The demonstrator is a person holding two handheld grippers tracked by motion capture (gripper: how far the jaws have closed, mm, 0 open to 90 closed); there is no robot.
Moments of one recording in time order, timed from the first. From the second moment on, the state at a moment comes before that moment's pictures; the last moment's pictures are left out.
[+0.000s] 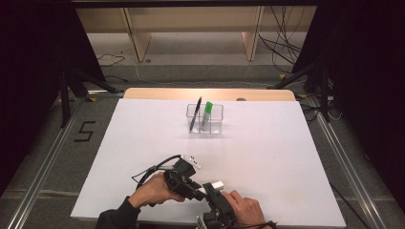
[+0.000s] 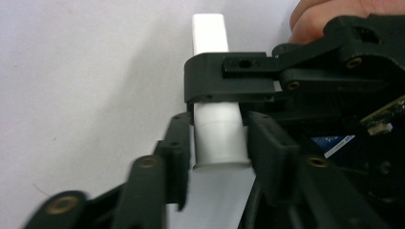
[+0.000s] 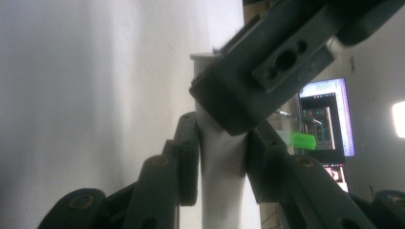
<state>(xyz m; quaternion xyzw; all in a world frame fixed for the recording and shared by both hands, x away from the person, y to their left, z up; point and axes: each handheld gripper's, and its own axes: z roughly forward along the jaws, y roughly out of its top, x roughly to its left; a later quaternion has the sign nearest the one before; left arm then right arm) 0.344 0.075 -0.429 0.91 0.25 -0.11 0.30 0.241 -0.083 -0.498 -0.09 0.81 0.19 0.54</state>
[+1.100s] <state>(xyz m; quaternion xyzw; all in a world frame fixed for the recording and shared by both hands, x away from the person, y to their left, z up) 0.355 0.130 -0.429 0.86 0.27 -0.03 0.43 0.257 -0.112 -0.483 0.00 0.82 0.24 0.52</state>
